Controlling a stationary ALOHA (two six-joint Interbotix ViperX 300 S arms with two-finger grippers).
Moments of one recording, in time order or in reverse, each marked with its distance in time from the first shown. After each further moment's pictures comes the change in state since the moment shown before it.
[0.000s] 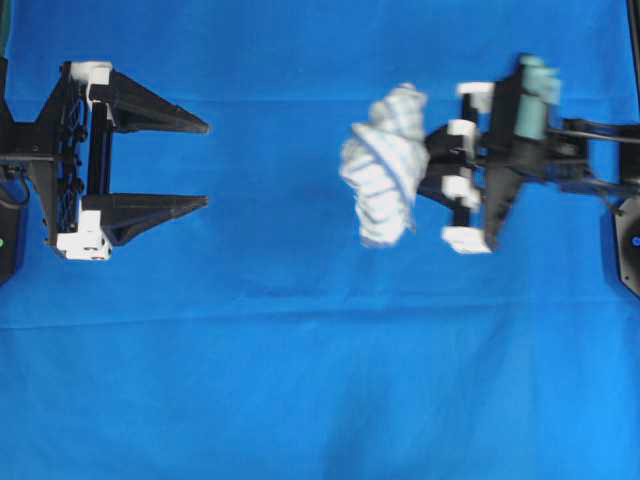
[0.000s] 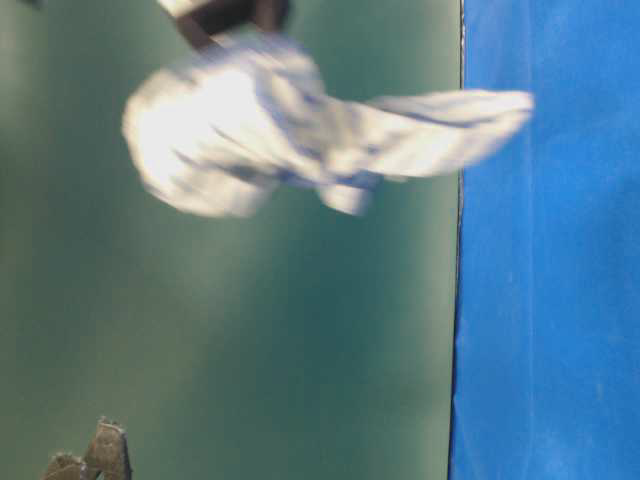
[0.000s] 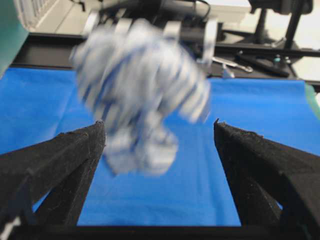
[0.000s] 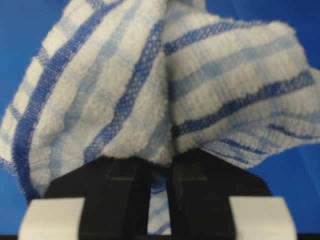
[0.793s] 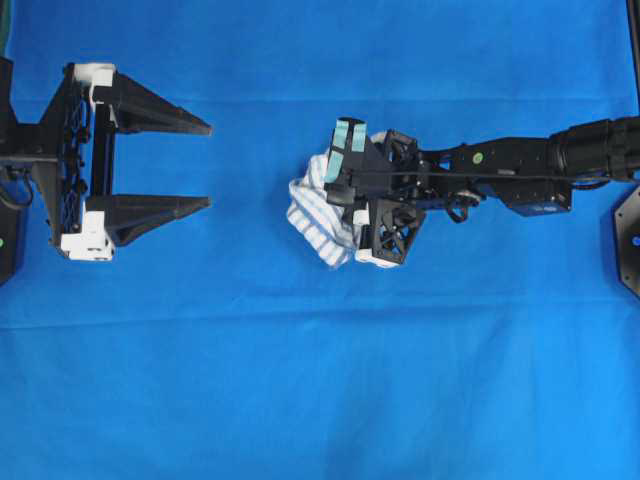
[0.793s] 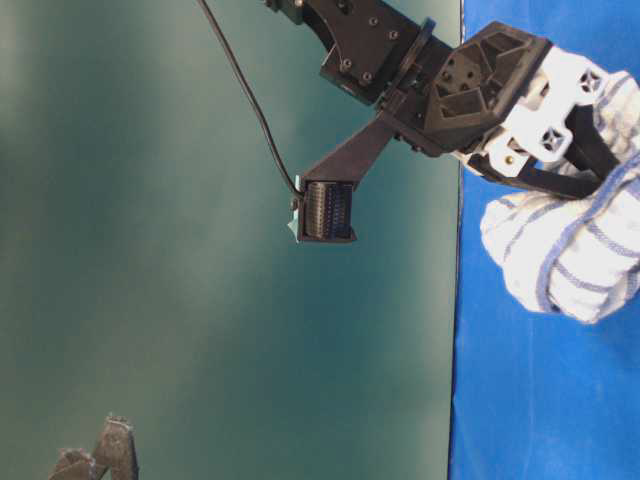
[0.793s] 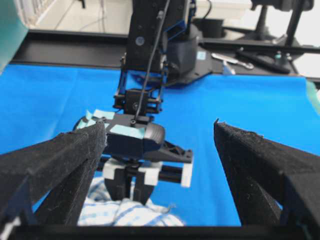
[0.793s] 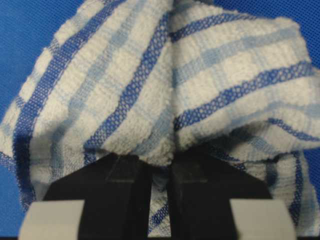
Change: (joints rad) left arm 0.002 0.009 0.000 0.000 0.002 0.002; right arm -0.005 0.509 -0.230 -0.006 0.241 -0.012
